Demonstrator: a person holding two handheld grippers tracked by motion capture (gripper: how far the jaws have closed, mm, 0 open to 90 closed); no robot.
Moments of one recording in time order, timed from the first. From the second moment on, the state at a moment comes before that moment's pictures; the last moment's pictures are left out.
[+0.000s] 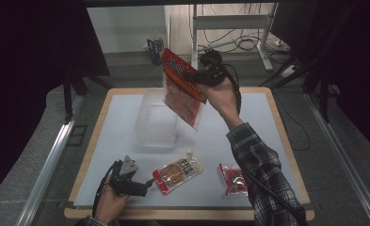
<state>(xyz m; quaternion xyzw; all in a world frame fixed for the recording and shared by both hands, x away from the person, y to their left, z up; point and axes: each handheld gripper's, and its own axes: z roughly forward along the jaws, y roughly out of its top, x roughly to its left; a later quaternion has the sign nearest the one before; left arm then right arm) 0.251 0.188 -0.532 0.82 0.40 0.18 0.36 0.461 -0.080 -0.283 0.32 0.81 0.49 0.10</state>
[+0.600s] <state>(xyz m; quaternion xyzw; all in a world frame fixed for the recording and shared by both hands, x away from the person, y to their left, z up) 0.250 0.187 -0.530 0.82 0.40 0.19 0.36 0.490 -0.018 -0.285 0.33 0.80 0.49 0.10</state>
